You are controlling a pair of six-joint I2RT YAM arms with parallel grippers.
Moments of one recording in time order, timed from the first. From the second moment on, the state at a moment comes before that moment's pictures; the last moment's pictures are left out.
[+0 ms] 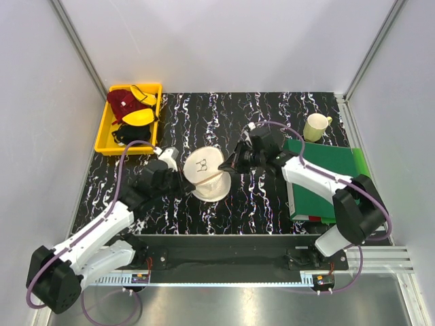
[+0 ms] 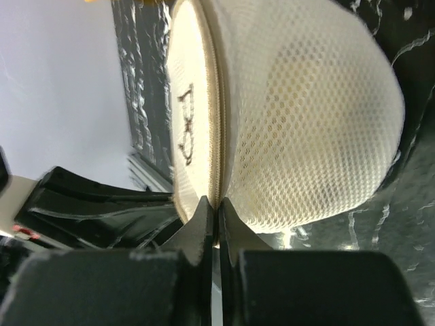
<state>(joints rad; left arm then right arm) -0.55 0.92 0.58 -0.28 0.14 -0.64 0.63 1.54 0.98 -0.06 -0.37 1.02</state>
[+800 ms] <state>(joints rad) -0.68 1.03 0.67 -0.15 0.24 -0.69 0.65 1.29 0.90 -0.30 -0.27 1.09</state>
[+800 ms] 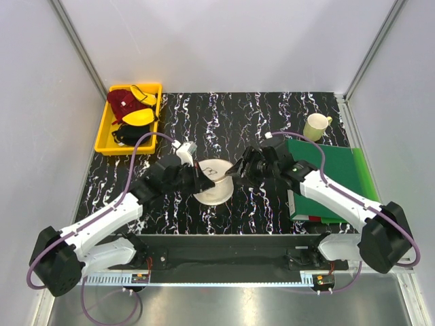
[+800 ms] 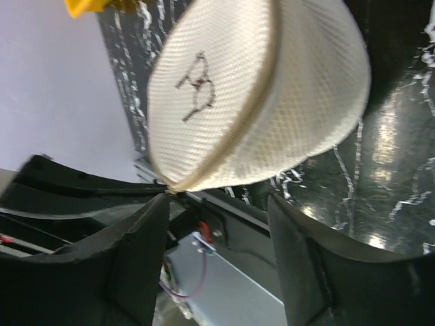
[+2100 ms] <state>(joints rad) -0.45 0.79 0.59 -0.32 0.19 -0.64 0.58 1.36 0.79 0.04 -0.47 1.19</state>
